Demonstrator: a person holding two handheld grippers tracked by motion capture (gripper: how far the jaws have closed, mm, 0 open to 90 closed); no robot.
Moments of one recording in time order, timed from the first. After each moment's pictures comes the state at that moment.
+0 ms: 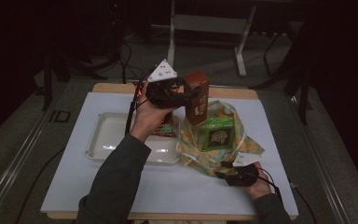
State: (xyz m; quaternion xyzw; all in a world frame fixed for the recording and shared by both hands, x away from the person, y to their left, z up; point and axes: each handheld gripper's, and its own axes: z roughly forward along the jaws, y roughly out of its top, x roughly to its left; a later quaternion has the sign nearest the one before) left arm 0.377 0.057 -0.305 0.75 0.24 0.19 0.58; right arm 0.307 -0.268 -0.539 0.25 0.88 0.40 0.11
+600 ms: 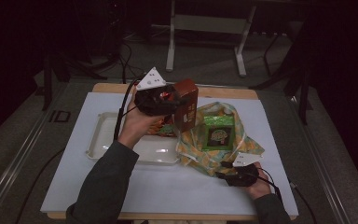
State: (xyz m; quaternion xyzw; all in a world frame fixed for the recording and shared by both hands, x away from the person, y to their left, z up) left arm 0.365 0.082 -0.319 0.77 0.24 0.19 0.56; right arm 0.307 -0.268 -0.539 0.25 0.88 0.40 0.11
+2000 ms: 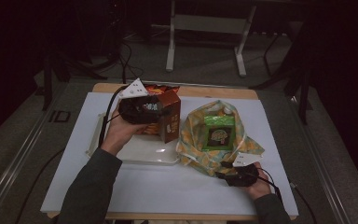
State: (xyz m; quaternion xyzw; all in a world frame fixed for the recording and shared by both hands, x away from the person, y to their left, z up) left arm 0.362 0.124 -0.351 0.78 0.26 0.17 0.54; right arm 0.307 -0.268 -0.539 0.25 0.88 0.40 0.11
